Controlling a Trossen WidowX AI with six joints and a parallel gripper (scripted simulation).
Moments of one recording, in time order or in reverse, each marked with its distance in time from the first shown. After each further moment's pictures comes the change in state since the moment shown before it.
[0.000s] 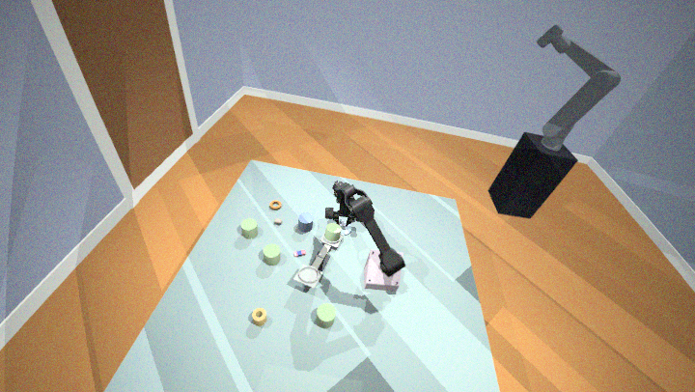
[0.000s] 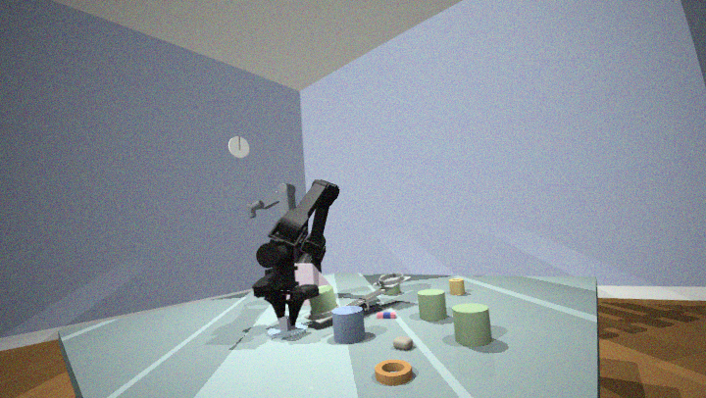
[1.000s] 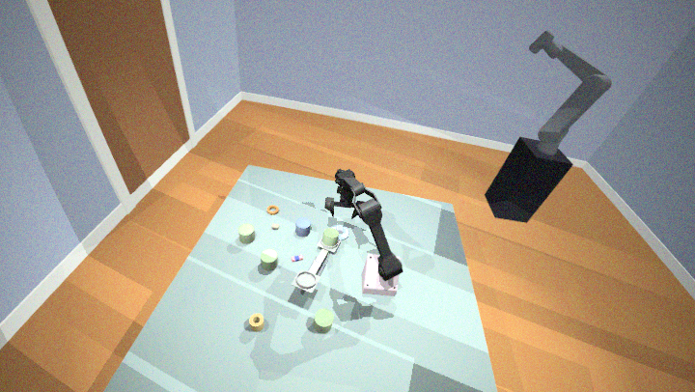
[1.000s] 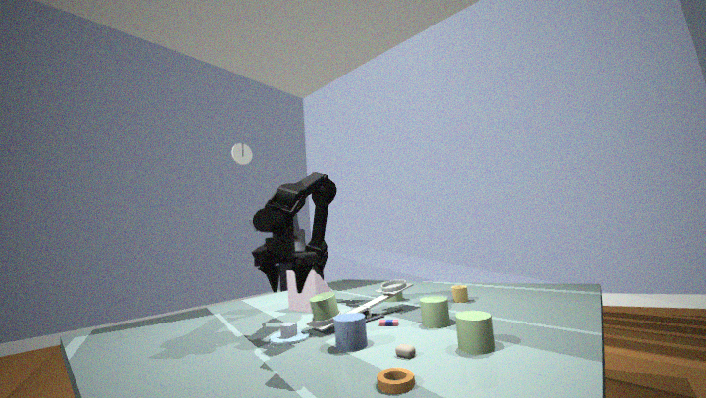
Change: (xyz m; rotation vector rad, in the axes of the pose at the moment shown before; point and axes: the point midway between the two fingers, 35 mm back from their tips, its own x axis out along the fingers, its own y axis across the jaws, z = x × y) arm -0.098 -0.003 -0.002 0.018 0.005 0.007
